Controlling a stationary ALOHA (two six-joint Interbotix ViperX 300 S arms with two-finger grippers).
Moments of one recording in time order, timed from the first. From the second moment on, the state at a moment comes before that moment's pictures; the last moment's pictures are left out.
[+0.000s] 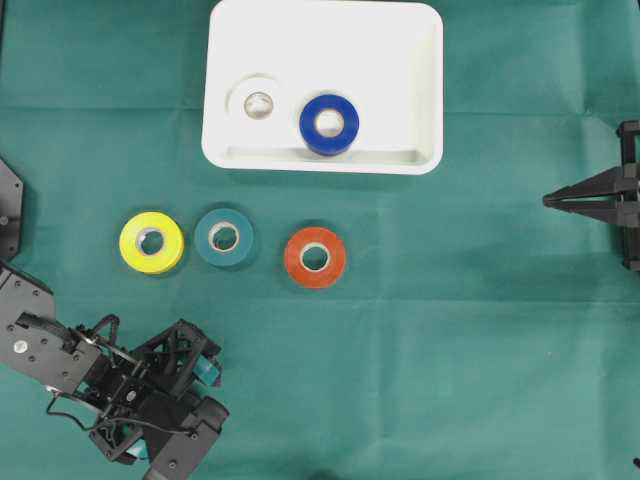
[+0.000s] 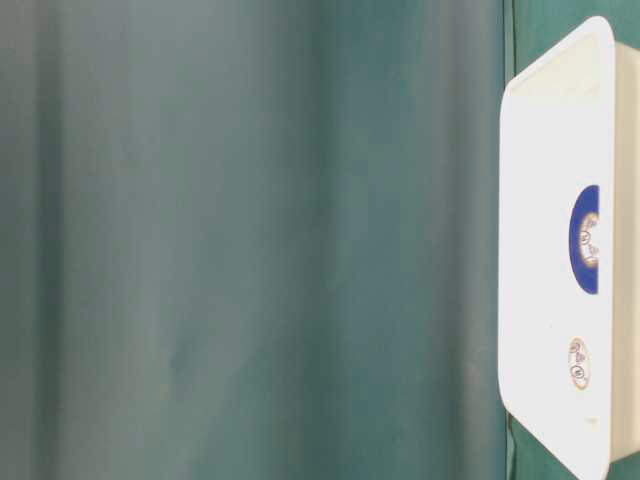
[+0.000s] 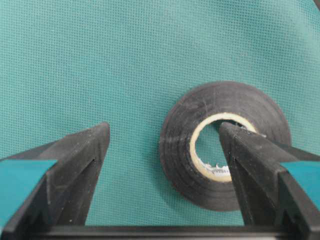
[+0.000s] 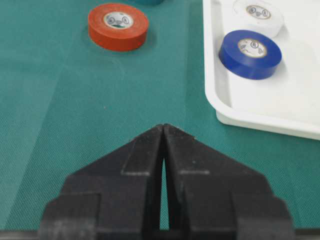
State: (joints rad) left arm -0.58 0.08 0.67 -0.02 0.28 0.11; right arm -0.02 -1.18 1.56 -0.04 -0.11 0.03
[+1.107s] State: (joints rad) left arm -0.58 0.06 0.67 -0.02 0.31 0.10; right arm -0.02 -1.18 1.56 -0.04 -0.12 0.03
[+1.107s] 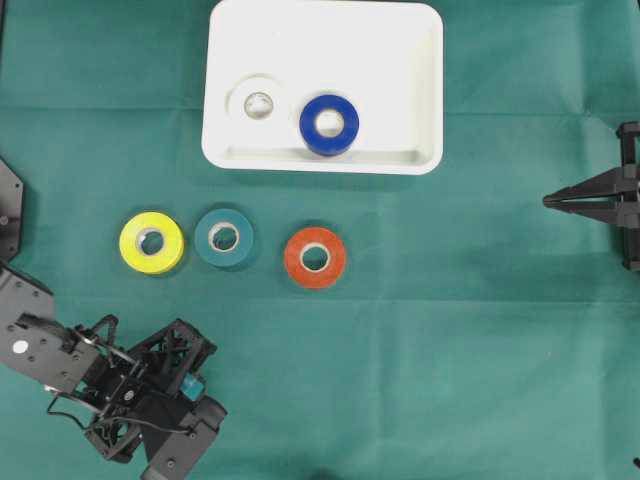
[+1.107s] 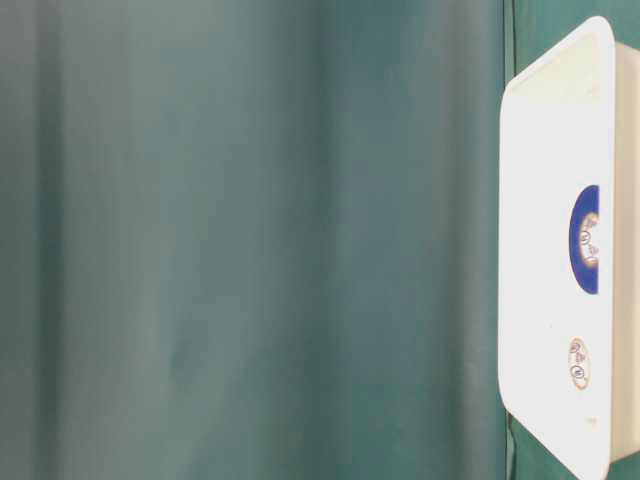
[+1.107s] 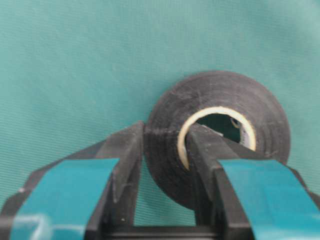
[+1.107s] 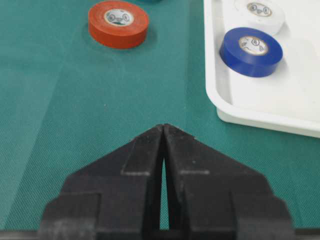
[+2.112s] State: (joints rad) left arm -0.36 -0.05 0.61 -0.02 0.54 0.12; right arm -0.02 -1.18 1.56 -0.04 -0.12 0.03
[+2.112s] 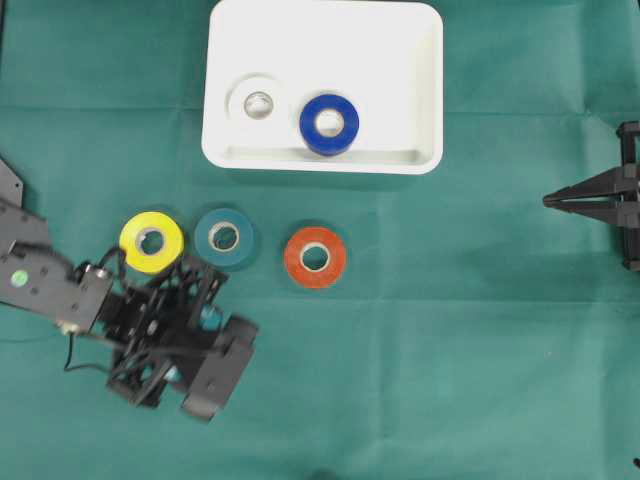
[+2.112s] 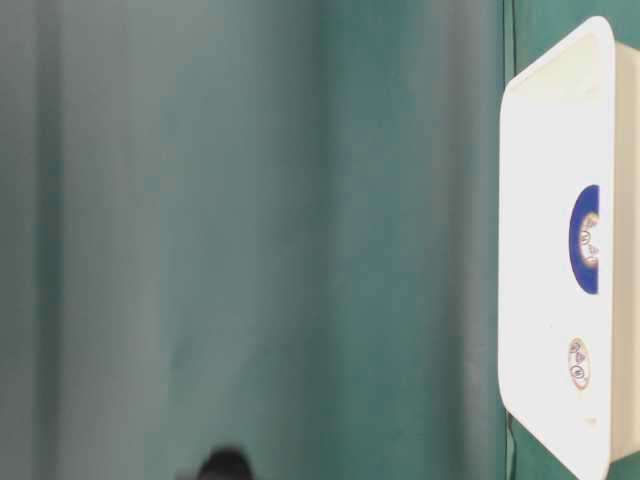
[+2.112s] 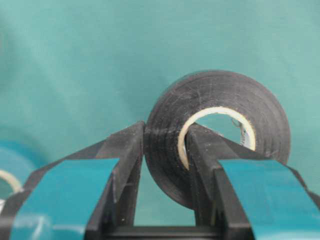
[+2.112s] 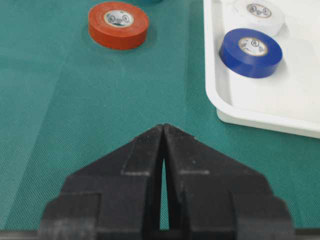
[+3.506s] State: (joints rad) left arm 0.51 -0.03 0.61 -0.02 0.23 0.35; right arm -0.02 -1.18 1.57 -0.04 -0.12 0.03
